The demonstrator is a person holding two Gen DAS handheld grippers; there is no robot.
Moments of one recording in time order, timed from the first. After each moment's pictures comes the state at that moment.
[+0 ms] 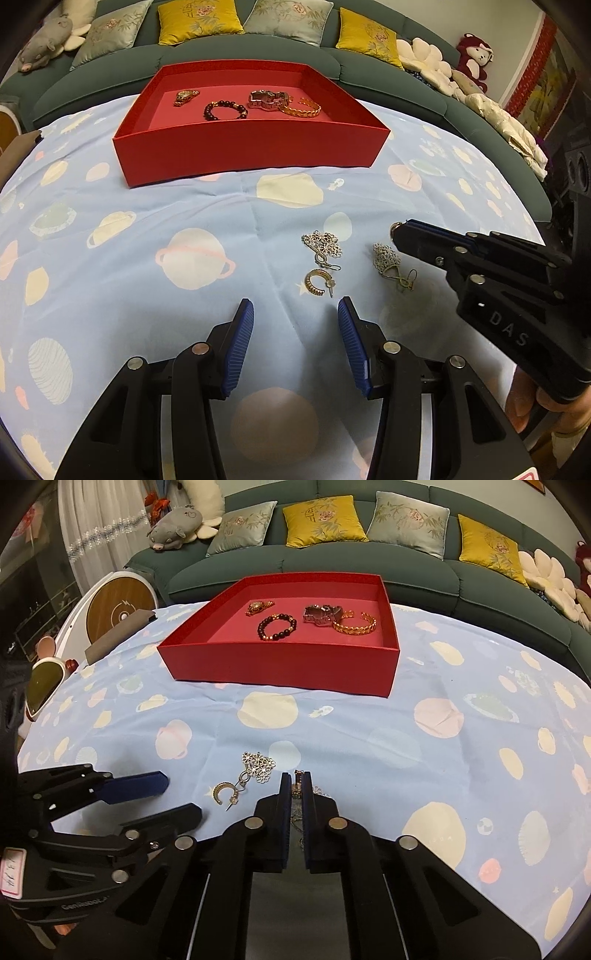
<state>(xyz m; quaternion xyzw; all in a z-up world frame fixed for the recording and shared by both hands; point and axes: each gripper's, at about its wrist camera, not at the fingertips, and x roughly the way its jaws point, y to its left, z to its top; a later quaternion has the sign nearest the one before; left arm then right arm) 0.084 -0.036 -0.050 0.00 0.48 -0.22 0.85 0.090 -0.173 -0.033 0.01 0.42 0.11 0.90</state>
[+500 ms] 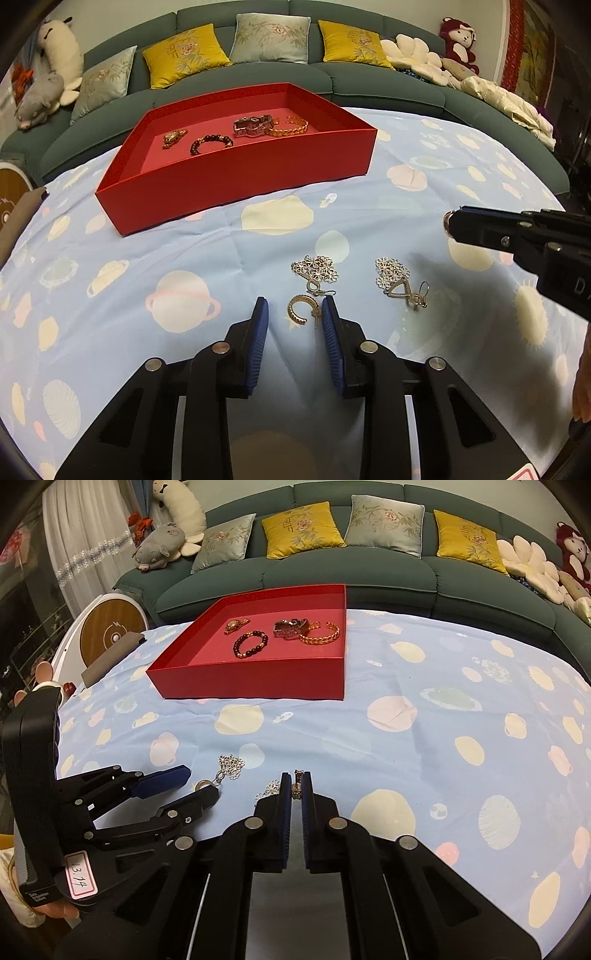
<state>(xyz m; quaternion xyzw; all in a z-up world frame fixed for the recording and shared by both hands) 0.084 -0.064 -0.057 0.09 0.42 -0.19 0.88 0.077 -0.208 -0.021 0.04 0.41 0.09 0.91</state>
